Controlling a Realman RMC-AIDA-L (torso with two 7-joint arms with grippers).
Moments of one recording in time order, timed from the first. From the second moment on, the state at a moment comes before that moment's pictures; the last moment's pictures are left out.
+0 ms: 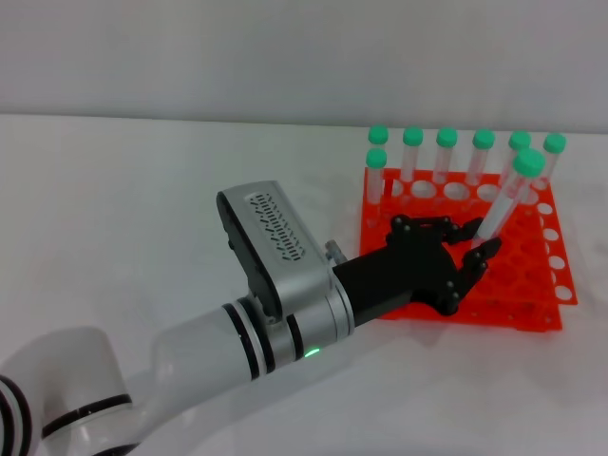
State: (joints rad) left arm -0.77 -2.10 2.83 0.42 -0.69 0.98 -0.29; right arm 0.36 1.86 -0.72 -0.41 1.78 1.69 -2.08
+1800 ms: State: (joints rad) left arm -0.78 -2.09 2.82 0.42 -0.61 0.92 -0.26; right arm 0.49 1.97 -0.86 -0.41 1.73 1.62 -2.07
